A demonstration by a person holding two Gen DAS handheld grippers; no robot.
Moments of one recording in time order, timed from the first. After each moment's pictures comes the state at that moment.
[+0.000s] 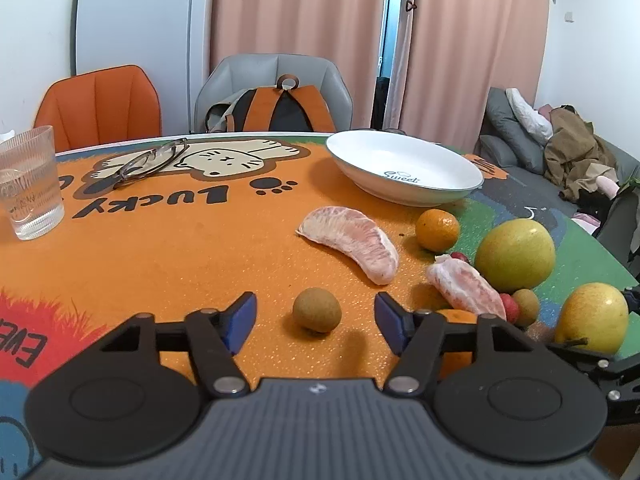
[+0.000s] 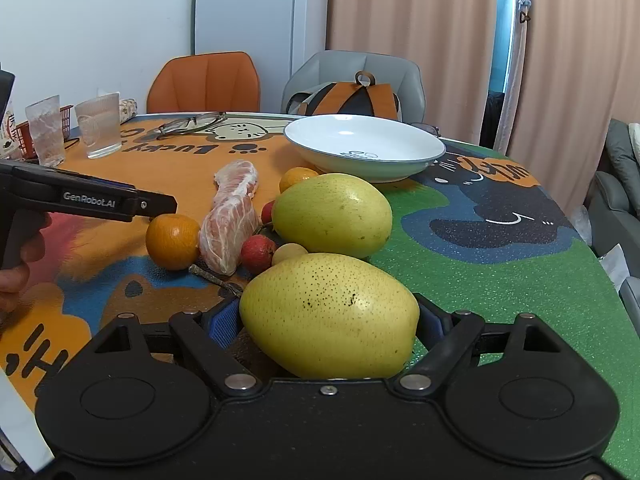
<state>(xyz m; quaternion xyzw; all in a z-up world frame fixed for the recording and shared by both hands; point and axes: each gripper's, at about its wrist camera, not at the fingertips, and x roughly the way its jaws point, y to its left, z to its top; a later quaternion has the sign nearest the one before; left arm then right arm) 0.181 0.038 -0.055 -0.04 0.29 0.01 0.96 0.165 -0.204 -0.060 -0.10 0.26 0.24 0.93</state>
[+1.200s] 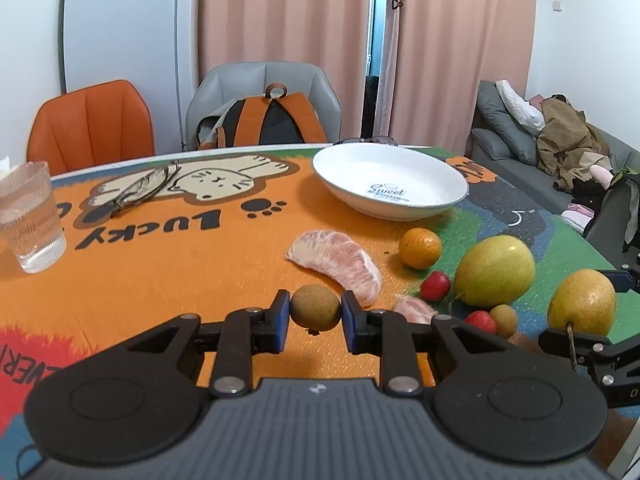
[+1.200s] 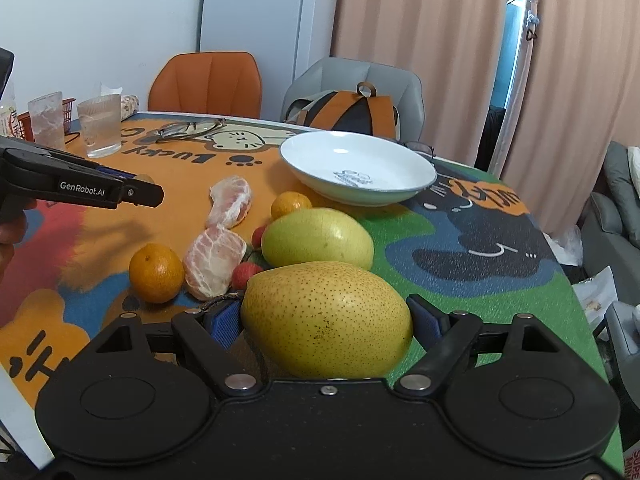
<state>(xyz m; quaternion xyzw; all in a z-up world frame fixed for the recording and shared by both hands) 0.178 0.027 -0.024 -0.01 0.28 0.00 0.96 0.169 -0.207 -0.033 -0.13 0.25 0.24 0.93</state>
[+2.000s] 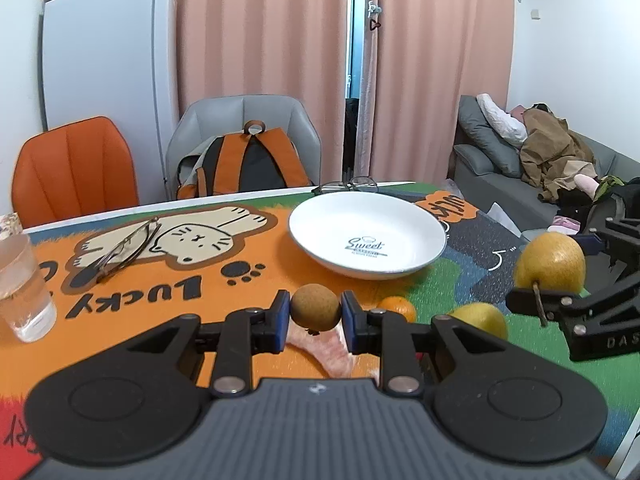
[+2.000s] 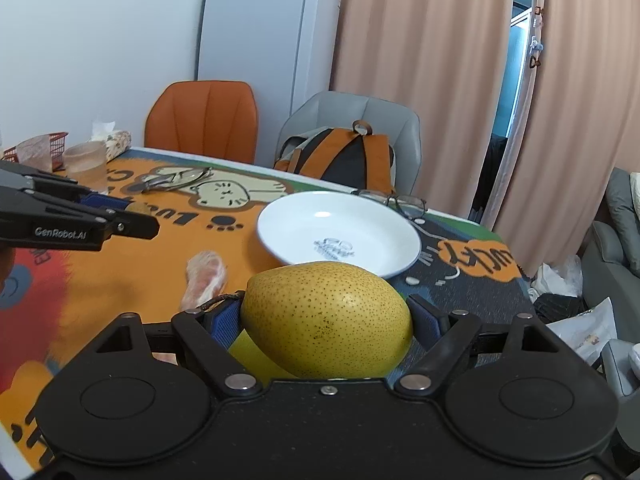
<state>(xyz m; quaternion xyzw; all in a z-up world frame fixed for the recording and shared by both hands) 0.205 0.016 0.019 0.00 0.26 -0.03 0.97 0.218 -0.203 0.020 -0.13 0.22 0.25 0.93</state>
